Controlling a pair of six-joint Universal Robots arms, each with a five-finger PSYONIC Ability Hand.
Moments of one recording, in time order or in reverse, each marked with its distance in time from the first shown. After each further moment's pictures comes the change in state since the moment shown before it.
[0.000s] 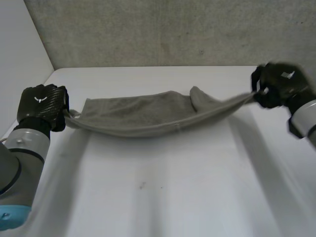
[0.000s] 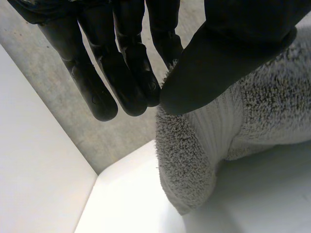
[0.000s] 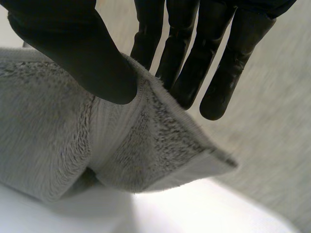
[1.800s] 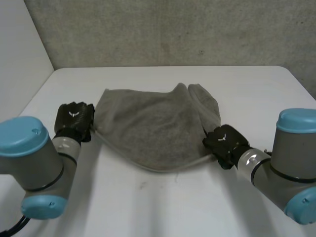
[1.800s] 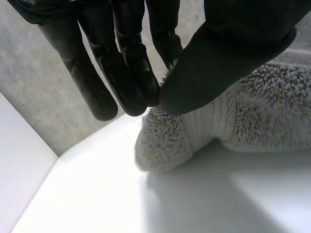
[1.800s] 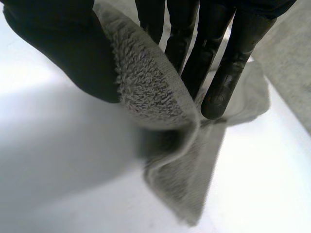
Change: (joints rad) left arm -0.107 -0.318 0.118 0.088 -0.061 0.001; right arm 0.272 0.342 -0.009 0.151 0.104 -0.582; left_hand 0.000 0.000 0.000 0.000 0.000; right_hand -0.085 -0.150 -0.153 -0.159 -0.100
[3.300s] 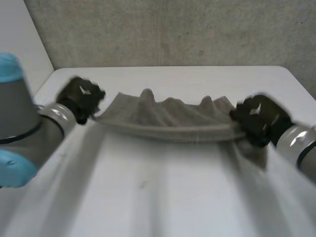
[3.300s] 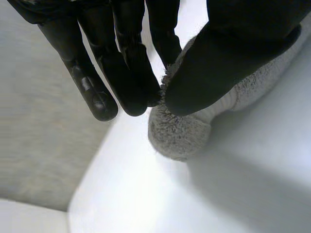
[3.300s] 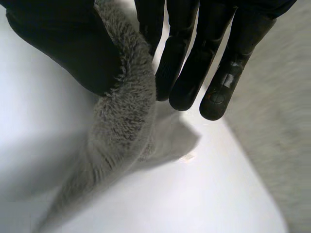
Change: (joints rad) left arm 0.018 0.072 0.351 -0.539 0.214 0.453; right arm -0.107 -0.375 0.018 0.216 -0.015 -0.036; left_hand -0.017 -0.002 -0.001 -0.001 -0.010; right_hand 0.082 0.152 0.157 0.161 0.103
